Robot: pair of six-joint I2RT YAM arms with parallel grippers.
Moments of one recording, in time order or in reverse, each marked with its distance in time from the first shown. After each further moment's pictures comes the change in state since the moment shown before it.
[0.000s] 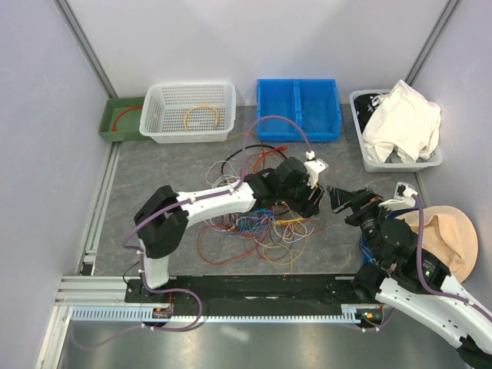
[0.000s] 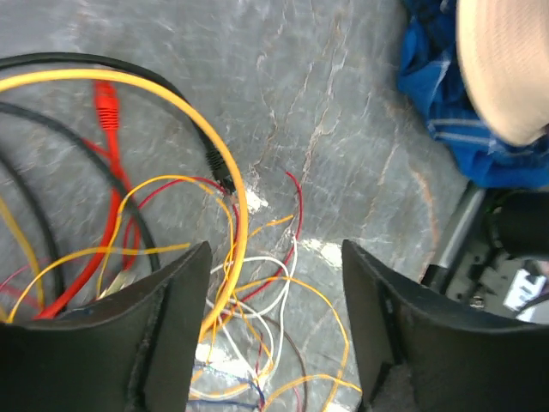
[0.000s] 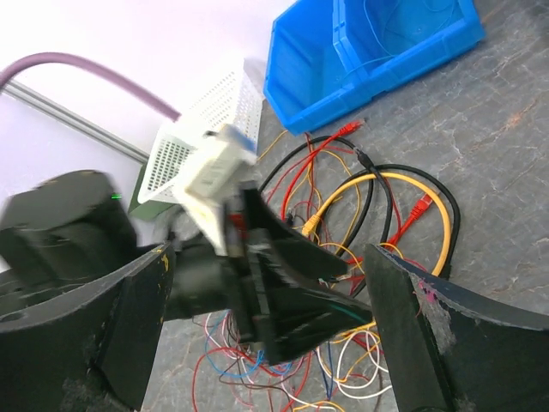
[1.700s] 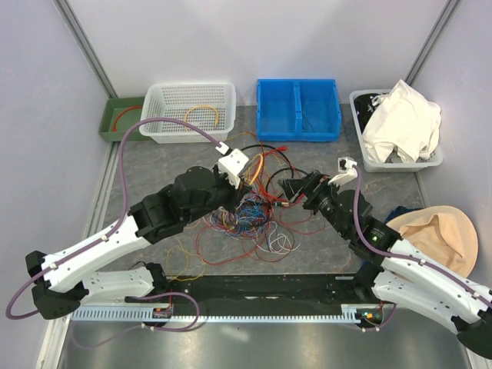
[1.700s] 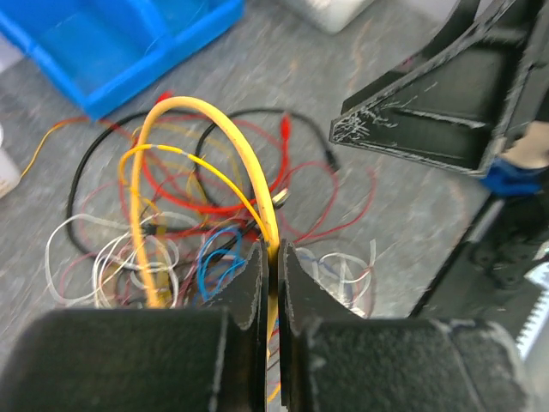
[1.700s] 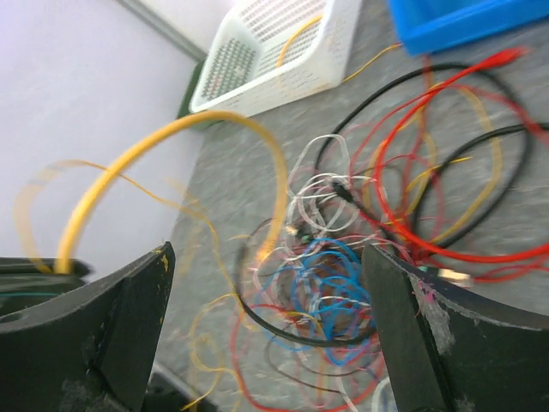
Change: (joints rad) left arm -0.014 -0.841 -0.287 -0.228 -0.335 0.143; right arm -0.040 0.415 -0.021 0.428 -0.330 -0.042
